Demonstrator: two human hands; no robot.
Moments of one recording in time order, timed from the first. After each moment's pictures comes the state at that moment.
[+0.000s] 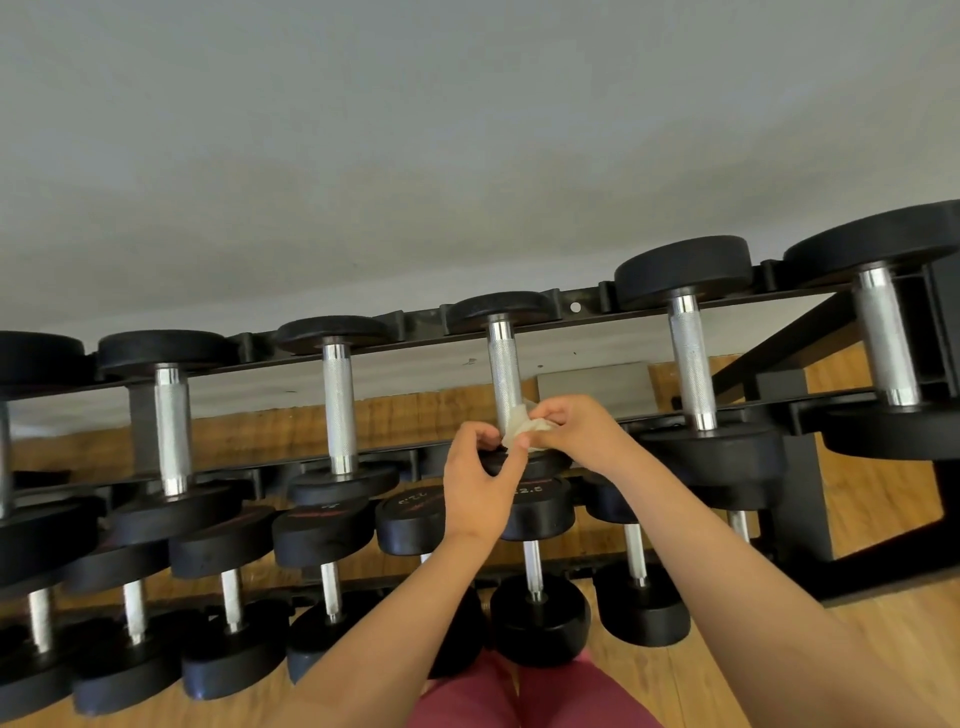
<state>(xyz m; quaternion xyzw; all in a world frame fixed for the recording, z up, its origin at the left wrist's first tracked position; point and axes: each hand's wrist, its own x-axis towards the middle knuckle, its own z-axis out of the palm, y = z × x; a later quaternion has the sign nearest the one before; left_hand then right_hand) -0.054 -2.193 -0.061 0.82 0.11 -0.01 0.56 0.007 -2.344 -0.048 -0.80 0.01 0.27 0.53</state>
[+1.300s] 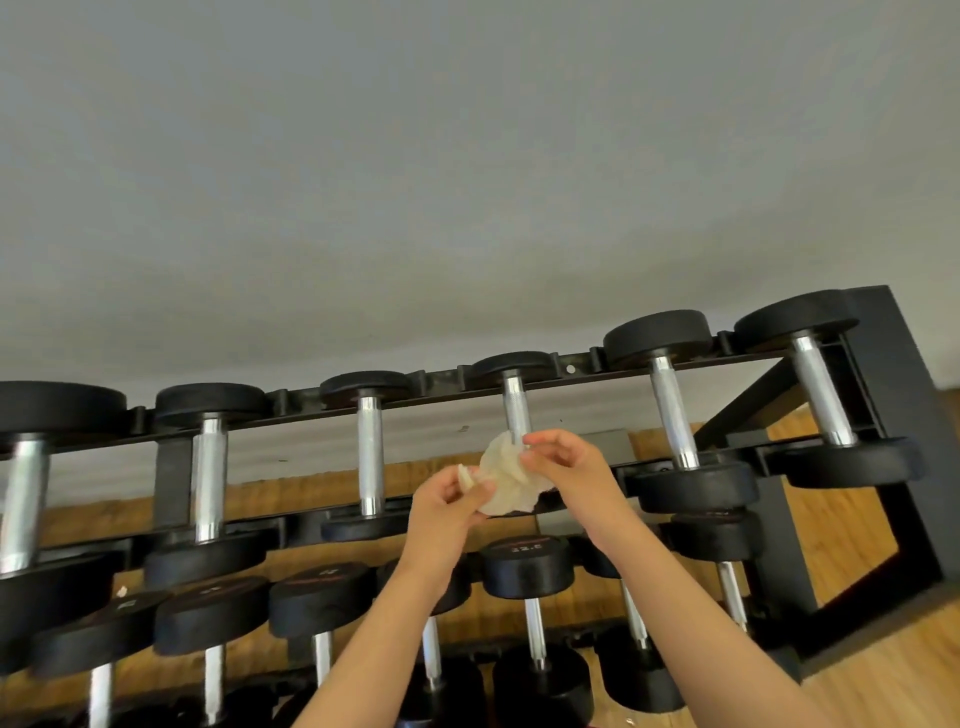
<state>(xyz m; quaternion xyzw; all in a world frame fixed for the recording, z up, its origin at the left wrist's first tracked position) -0.065 -2.135 0.023 0.67 0.18 -0.16 0.71 -0.040 -2.300 0.014 -0.69 0.12 0.12 0.70</state>
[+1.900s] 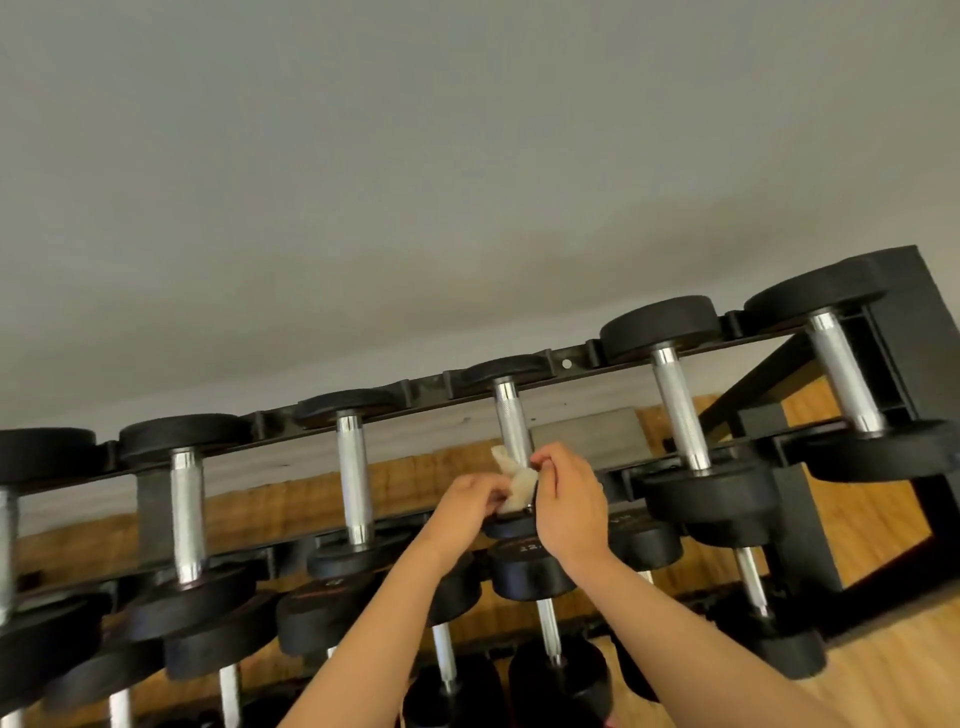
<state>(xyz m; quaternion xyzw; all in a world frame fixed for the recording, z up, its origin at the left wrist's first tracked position) -0.009 -2.155 -0.017 0.77 0.09 -0.30 0.56 -0.032 -2.290 -0.051 -0.90 0.11 -0.07 0.42</state>
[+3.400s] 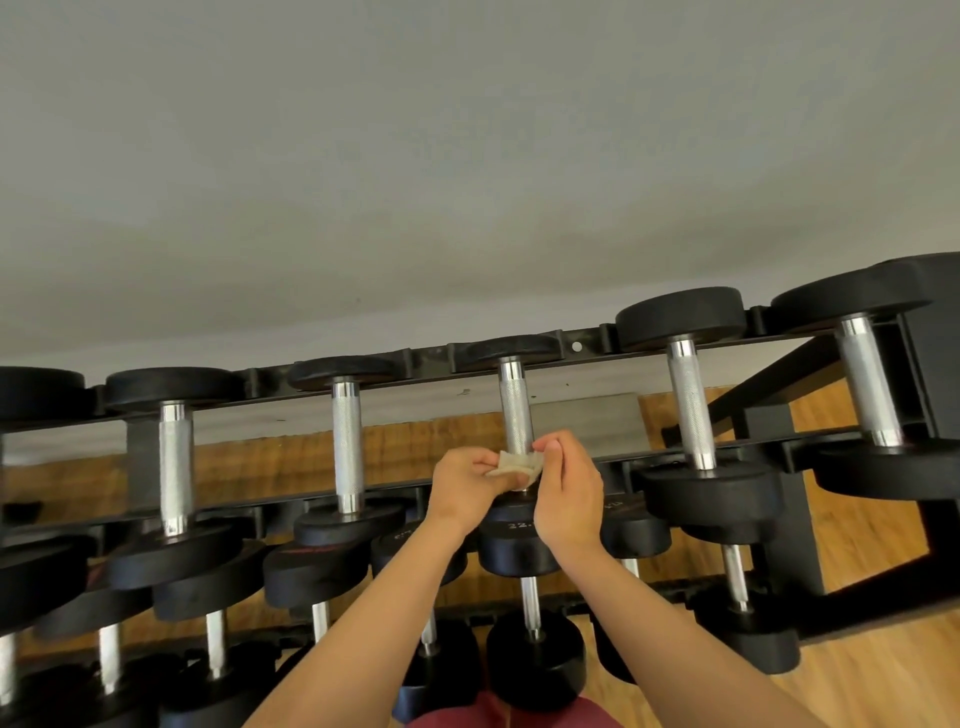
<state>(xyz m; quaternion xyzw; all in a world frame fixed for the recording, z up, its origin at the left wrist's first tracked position) -0.006 -2.168 -0.035 0.81 0.12 -0.21 0.53 -0.032 -2.290 -0.057 -0.84 0.14 -0.08 0.51</state>
